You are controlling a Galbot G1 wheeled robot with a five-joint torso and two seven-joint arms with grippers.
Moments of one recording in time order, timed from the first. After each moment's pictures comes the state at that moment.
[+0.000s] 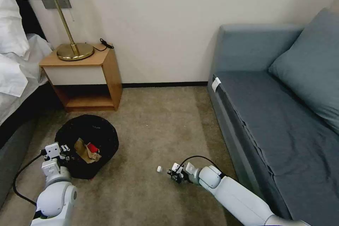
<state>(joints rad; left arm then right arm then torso) 1.37 -1.29 -0.77 -1.77 -0.28 0.15 -0.33 -0.74 1.22 -0.33 1.07 0.06 -0.17 -0.42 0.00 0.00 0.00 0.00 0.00</state>
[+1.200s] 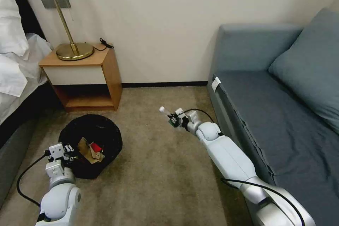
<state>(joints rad) 1.40 -1.32 -0.75 -1.82 -0.25 0.14 -0.34 -0.51 1.40 -0.06 1.07 0.26 -0.18 -0.34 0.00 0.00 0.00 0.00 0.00</state>
